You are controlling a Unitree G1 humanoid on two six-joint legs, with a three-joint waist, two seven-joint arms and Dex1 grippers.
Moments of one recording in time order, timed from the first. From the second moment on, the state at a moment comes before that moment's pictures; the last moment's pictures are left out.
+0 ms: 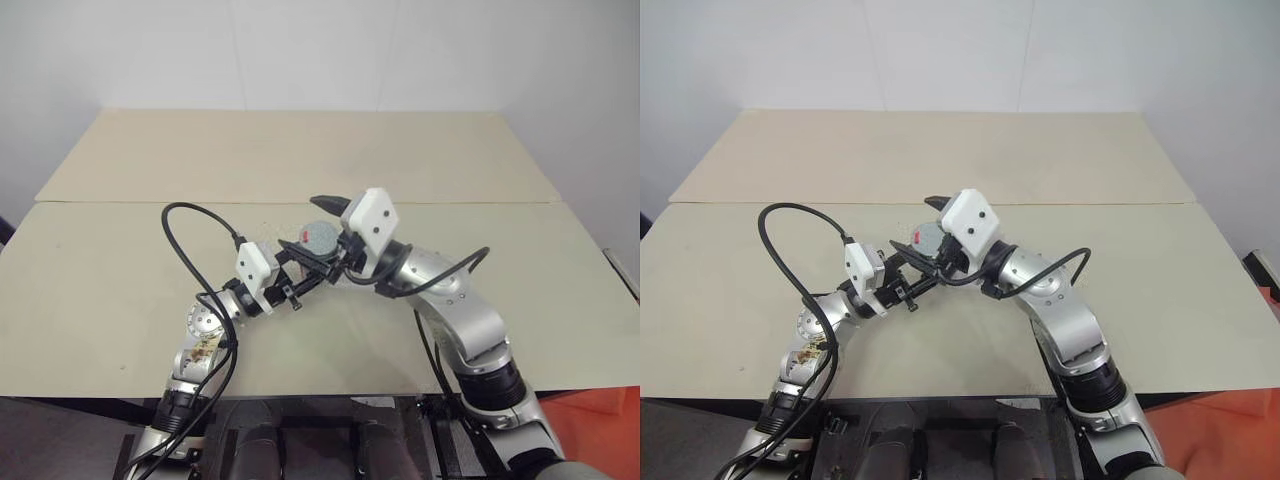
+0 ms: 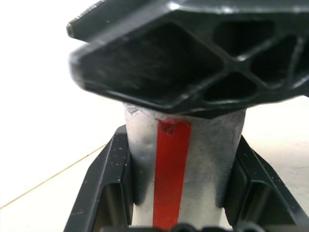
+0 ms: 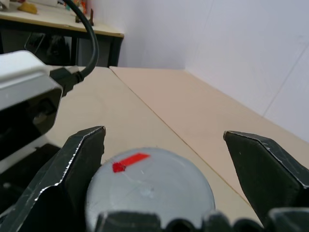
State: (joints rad) left arm -0.30 0.25 -0.09 -0.02 -0.31 -0.11 -0.80; right arm -0.55 -0.29 0.26 -0.37 0.20 0.45 0.55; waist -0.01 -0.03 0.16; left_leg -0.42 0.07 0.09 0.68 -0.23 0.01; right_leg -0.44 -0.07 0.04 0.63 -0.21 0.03
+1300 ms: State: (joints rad) left arm -0.30 0.25 -0.09 0.00 -0.31 -0.13 -0.81; right arm -0.46 -0.37 0.17 -0.49 0.36 0.54 0.60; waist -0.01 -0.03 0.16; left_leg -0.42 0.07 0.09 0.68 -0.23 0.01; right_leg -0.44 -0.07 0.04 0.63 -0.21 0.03
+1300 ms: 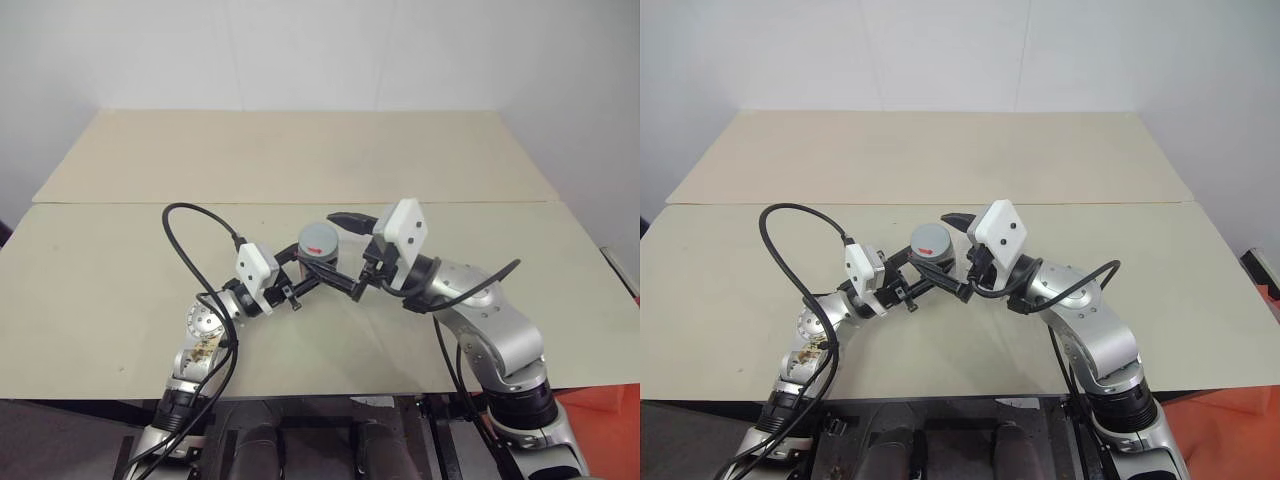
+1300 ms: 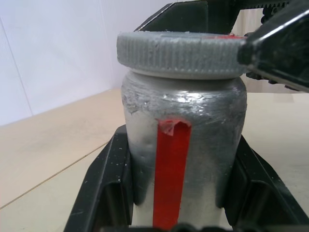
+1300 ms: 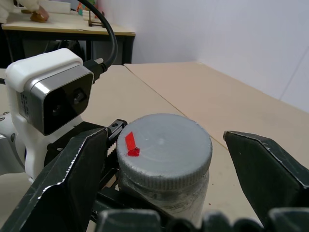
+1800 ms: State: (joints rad) left arm -0.31 0.26 -0.09 0.00 -0.31 -0.13 -0.81; right arm -0.46 -0.36 0.18 -0.49 0.36 0.54 0.59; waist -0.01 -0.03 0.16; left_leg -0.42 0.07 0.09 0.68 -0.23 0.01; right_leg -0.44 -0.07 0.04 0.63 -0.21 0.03
